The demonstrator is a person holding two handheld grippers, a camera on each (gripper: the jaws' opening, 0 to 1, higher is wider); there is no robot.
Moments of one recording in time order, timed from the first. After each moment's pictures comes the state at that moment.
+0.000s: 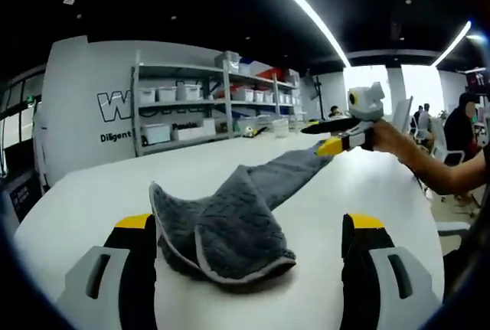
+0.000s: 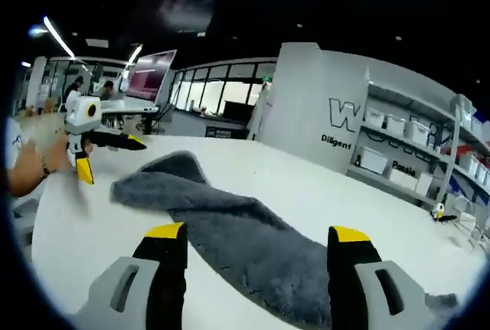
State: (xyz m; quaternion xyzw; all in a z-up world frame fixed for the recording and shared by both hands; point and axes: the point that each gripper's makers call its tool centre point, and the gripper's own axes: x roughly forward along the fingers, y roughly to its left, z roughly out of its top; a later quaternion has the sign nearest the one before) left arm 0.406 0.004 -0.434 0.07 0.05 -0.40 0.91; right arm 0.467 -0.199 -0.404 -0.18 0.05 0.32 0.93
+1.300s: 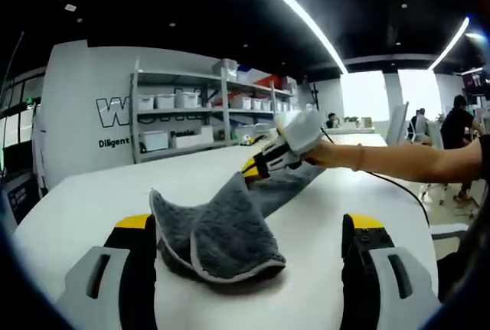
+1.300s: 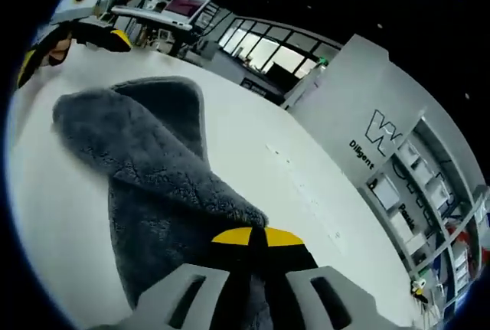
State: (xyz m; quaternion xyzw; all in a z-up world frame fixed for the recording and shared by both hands) left arm 0.393 0.005 -0.426 0.05 0.03 -0.41 0.91; right arm 0.556 -0.142 -0.452 -0.39 0.08 0.35 0.85
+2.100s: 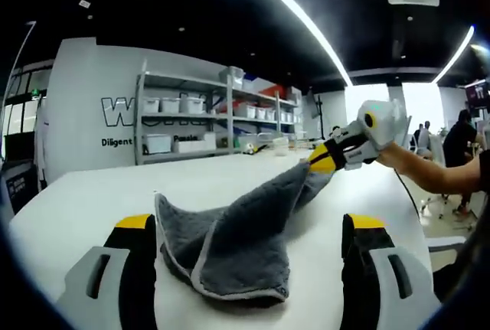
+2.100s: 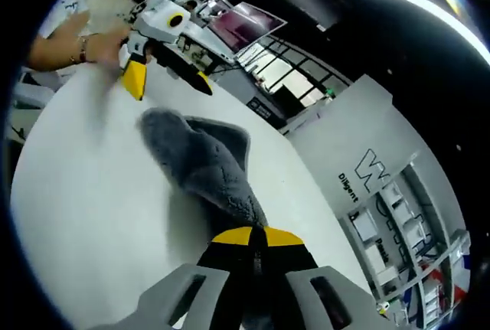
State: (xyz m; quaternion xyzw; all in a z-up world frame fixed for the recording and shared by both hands) left arm 0.400 0.015 -0.417 0.02 0.01 -0.40 0.92; right arm 0.408 -0.149 -0.411 -0.45 0.01 0.35 0.82
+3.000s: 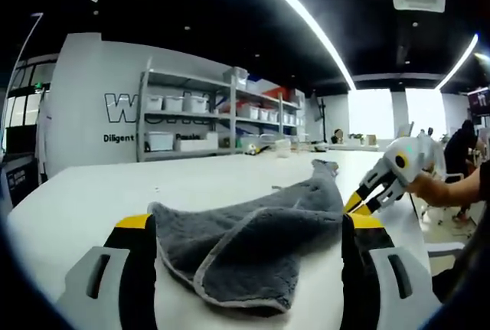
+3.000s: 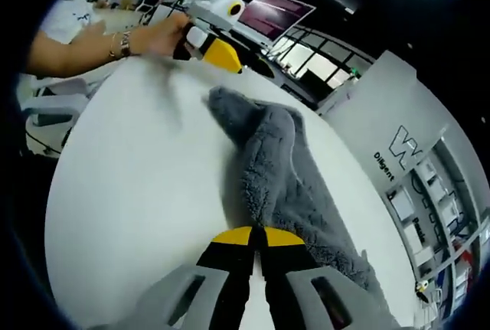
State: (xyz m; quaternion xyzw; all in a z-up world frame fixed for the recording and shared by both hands) left arm 0.402 0.018 -0.417 0.00 0.02 -0.40 0.92; right arm 0.352 -0.144 -0.490 -0.40 0.11 0.41 0.81
